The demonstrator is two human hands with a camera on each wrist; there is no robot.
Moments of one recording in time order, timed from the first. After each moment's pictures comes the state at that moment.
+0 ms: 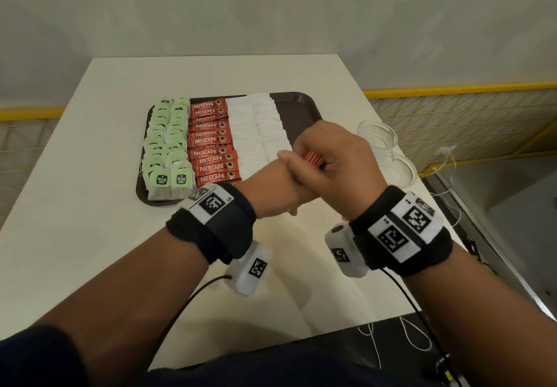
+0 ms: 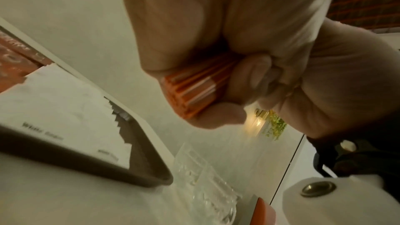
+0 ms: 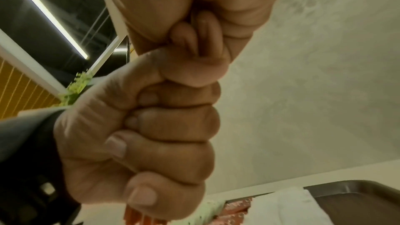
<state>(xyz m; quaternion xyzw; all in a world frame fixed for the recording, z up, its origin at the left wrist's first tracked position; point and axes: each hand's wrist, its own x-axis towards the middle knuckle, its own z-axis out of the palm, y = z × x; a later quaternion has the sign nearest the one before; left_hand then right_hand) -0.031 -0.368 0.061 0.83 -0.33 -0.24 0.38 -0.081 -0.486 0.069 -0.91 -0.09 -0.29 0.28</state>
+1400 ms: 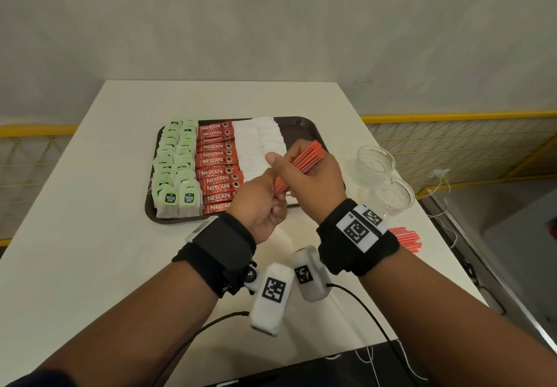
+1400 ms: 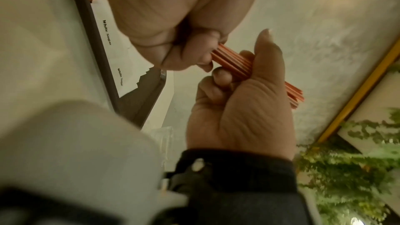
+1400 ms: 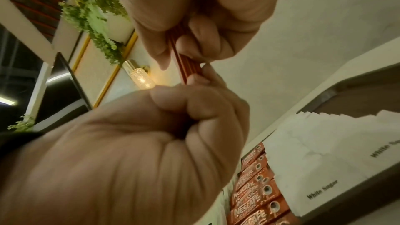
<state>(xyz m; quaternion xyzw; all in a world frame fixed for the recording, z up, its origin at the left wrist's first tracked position) -0.011 -0.355 0.031 0.51 0.07 -0.33 0.79 -0.047 -0.453 0.057 -0.80 0.06 -0.21 0.55</state>
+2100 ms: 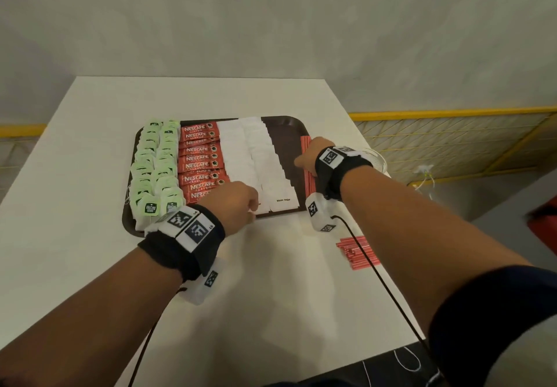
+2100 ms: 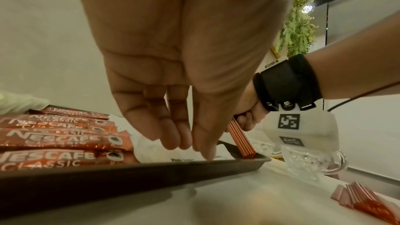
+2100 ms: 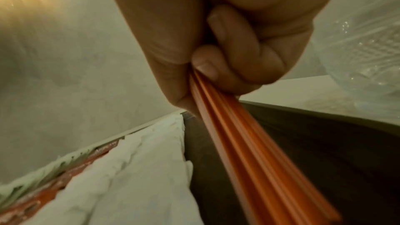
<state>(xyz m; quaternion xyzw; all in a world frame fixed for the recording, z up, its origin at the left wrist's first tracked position) 0.049 -0.331 -0.003 0.92 -0.34 -0.14 0.13 0.069 -0.550 0.028 -0.94 0.27 0.10 0.18</state>
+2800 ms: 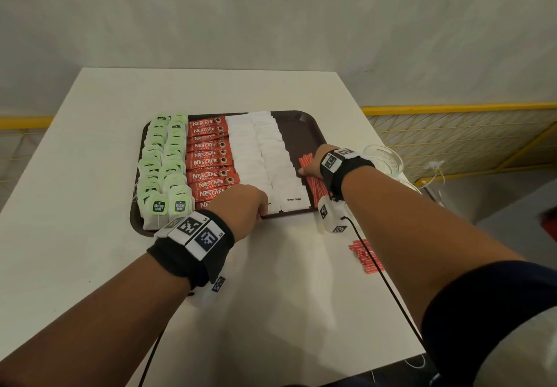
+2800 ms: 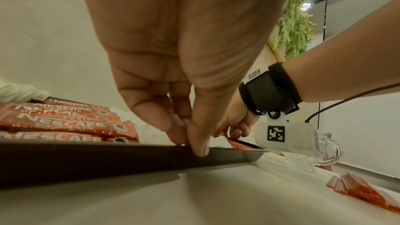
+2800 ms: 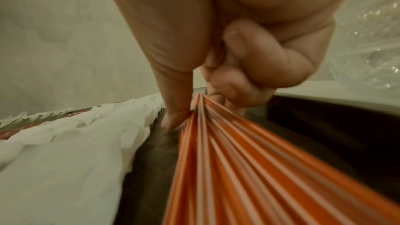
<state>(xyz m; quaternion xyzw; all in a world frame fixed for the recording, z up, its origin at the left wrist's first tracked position) 0.048 -0.327 -0.009 0.92 -0.34 -0.15 0.15 0.077 -0.548 0.008 -0.95 0.24 0.18 0.06</state>
